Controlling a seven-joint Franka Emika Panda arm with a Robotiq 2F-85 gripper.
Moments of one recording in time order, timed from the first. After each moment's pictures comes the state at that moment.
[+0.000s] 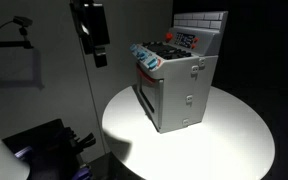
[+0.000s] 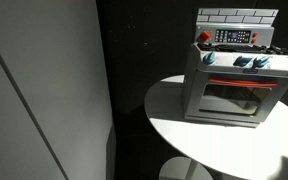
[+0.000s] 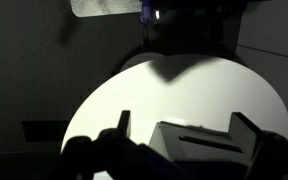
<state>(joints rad) -0.17 -0.78 -0.28 -2.55 -0.11 1.80 -0.22</state>
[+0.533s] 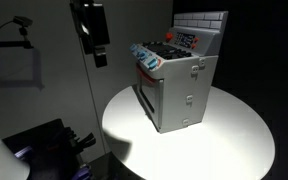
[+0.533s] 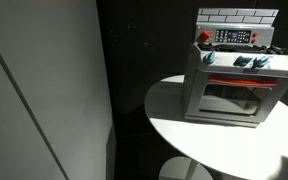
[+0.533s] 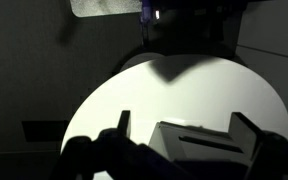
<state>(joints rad) -0.17 -0.78 -0.28 -2.55 -0.11 1.80 -0.22</state>
